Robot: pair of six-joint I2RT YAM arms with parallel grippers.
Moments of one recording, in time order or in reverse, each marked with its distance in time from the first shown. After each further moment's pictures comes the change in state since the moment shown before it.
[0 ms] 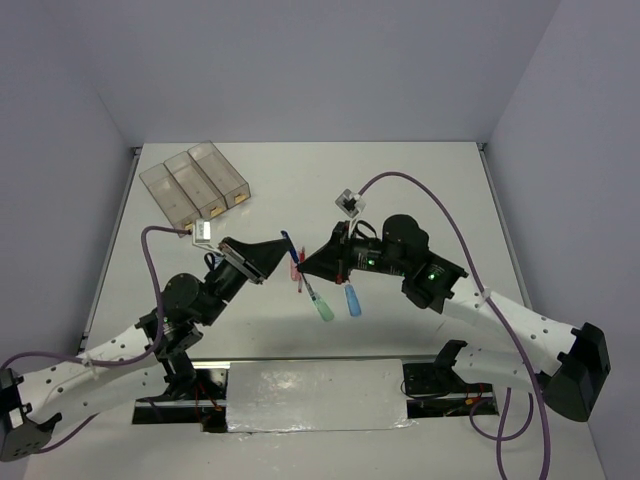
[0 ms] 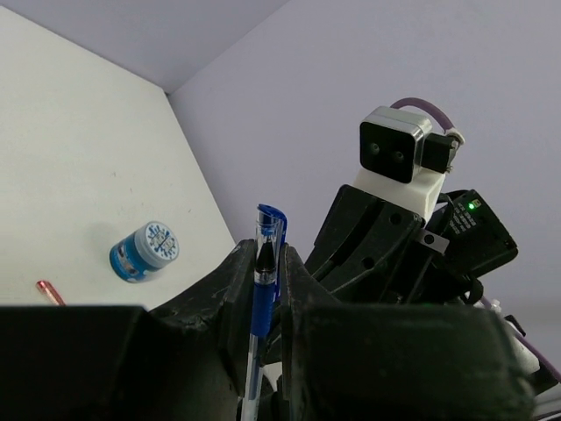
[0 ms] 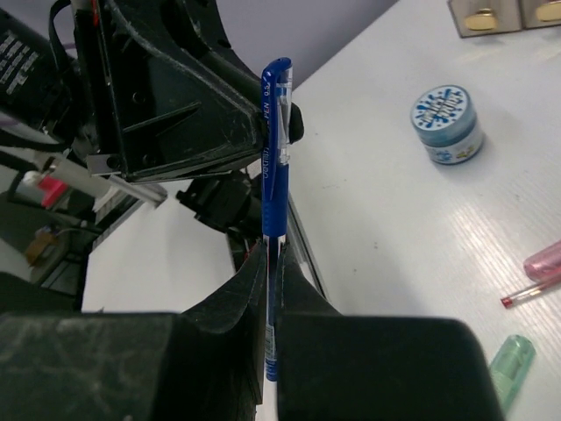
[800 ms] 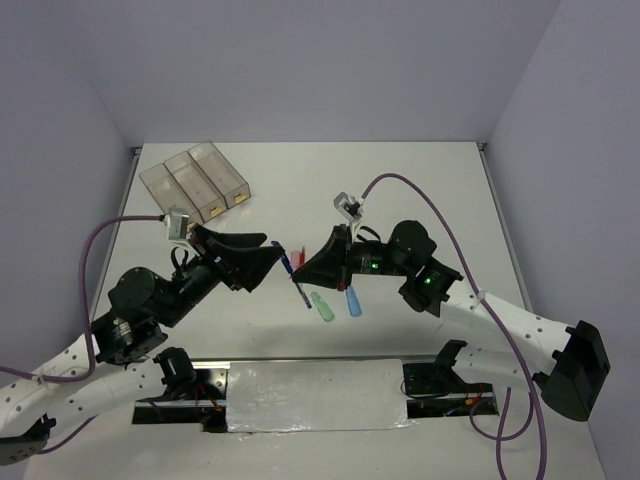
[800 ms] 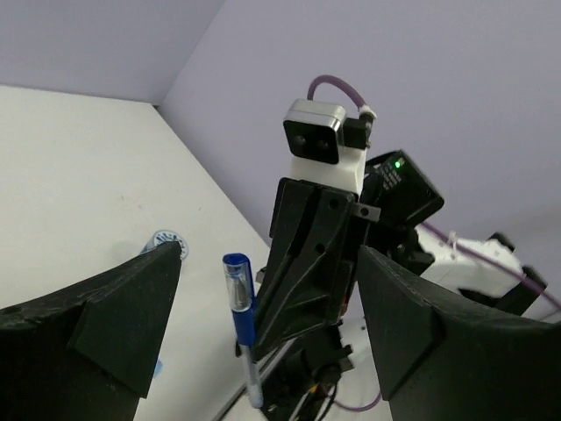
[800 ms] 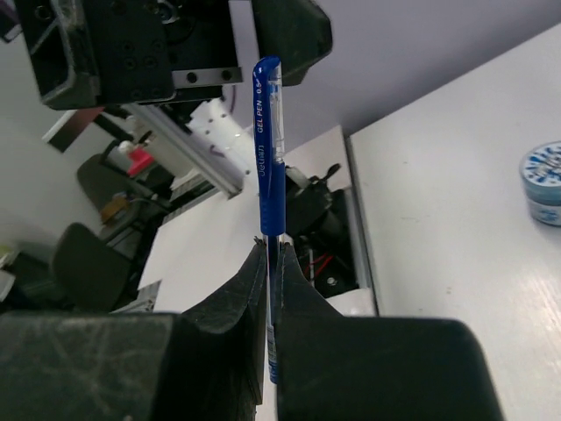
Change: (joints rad) left arm -0.036 -0.134 0.292 -0.413 0.106 0.271; right arm 0.003 0.003 -0.088 0.322 -0.222 0.087
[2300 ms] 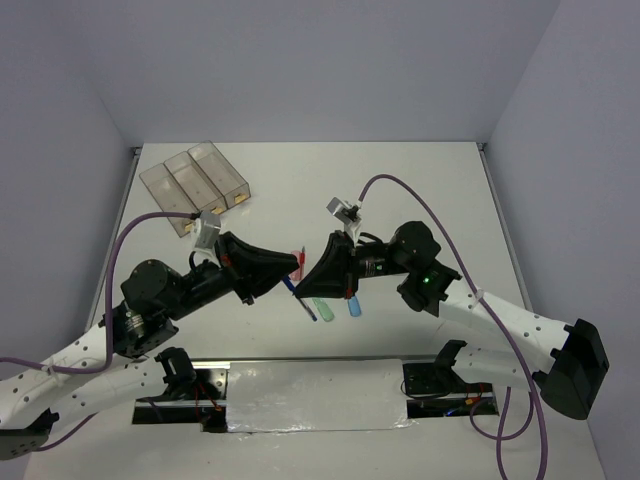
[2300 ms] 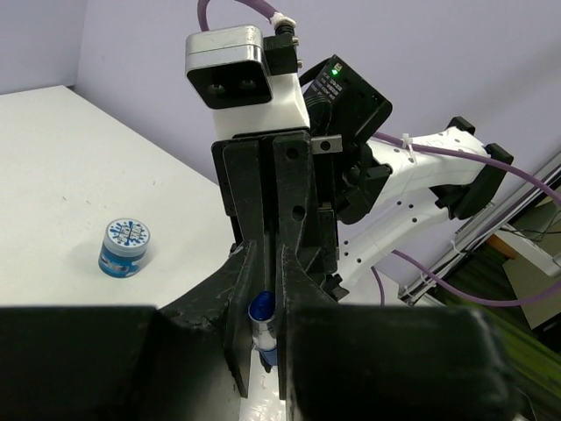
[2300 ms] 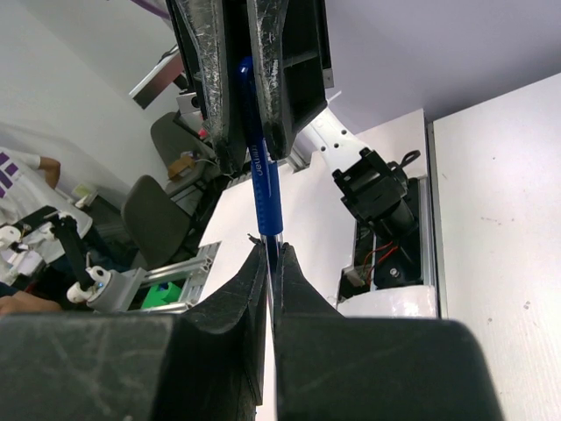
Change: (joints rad) left arm 0.000 0.078 0.028 0.054 0.320 0.169; right arm 0.002 0.011 0.003 0.127 -0.214 0.130
